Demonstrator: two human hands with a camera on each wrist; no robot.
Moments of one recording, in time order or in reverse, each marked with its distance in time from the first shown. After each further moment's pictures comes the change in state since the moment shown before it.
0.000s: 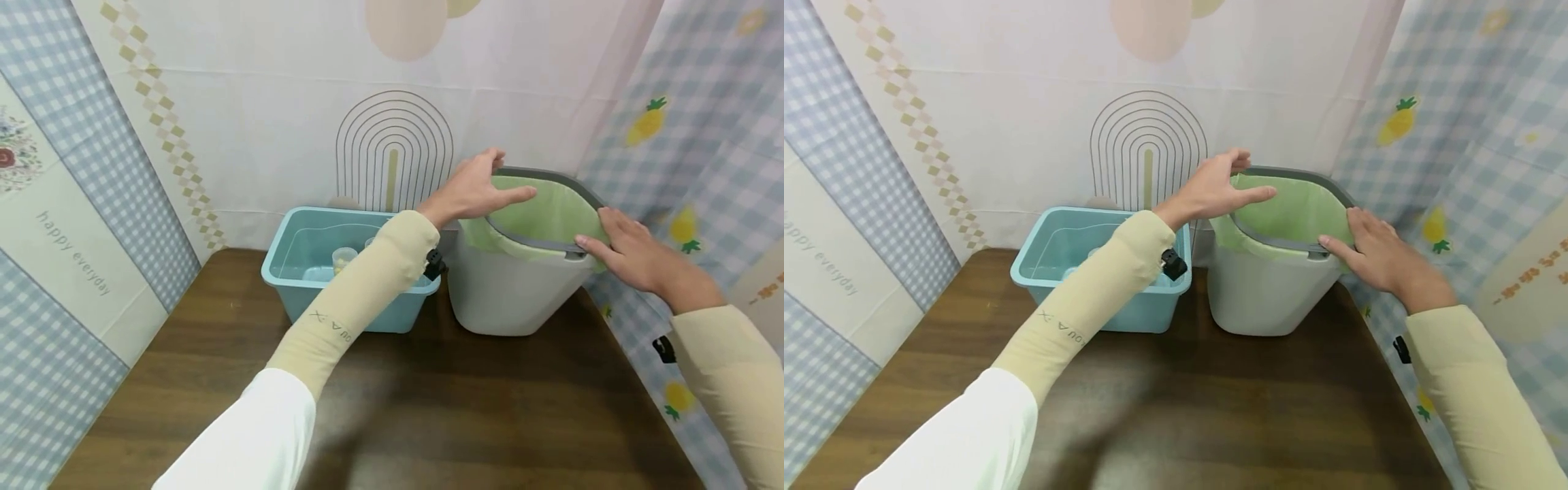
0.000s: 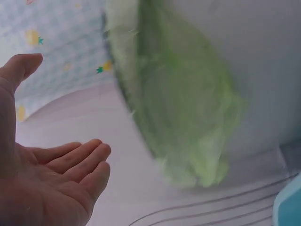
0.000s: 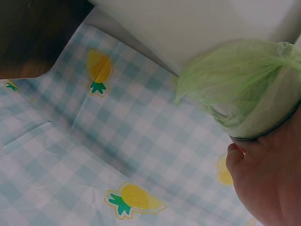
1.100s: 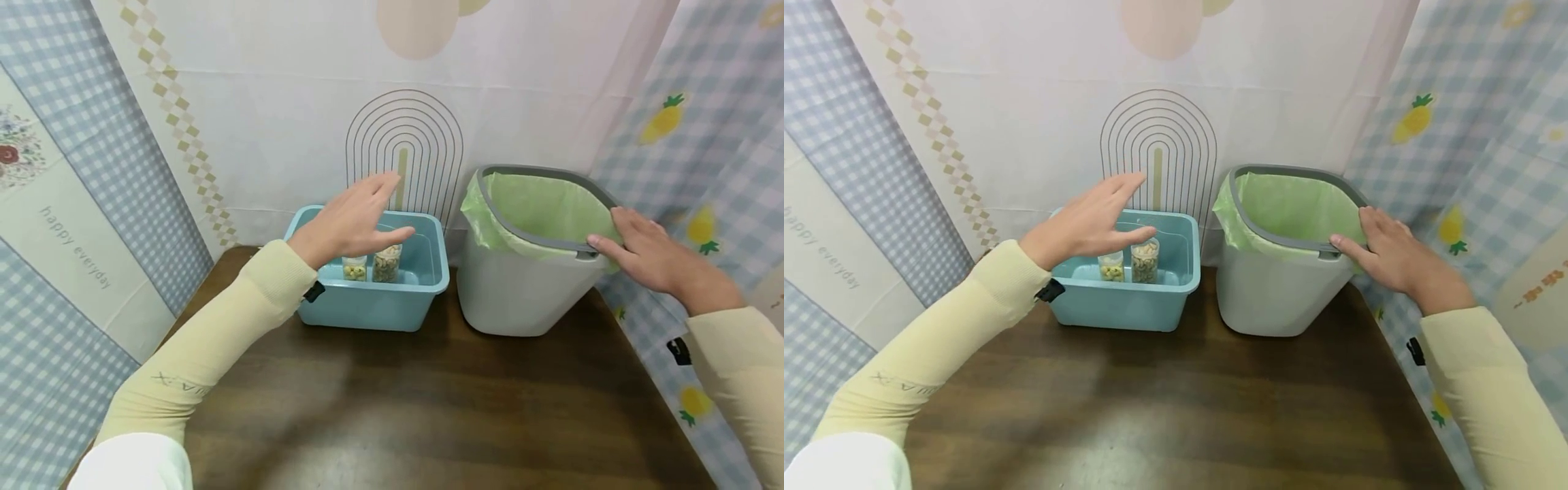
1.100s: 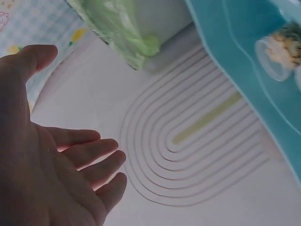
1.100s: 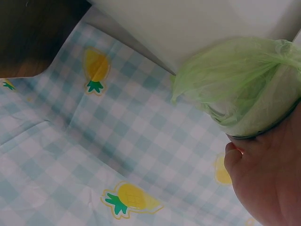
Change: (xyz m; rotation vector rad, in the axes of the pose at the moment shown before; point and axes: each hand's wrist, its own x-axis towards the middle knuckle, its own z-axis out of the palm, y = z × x) left_hand -0.136 -0.084 -0.079 0.567 -0.014 0.002; right_hand 0.003 0.004 -0.001 -0.014 -0.019 -0.020
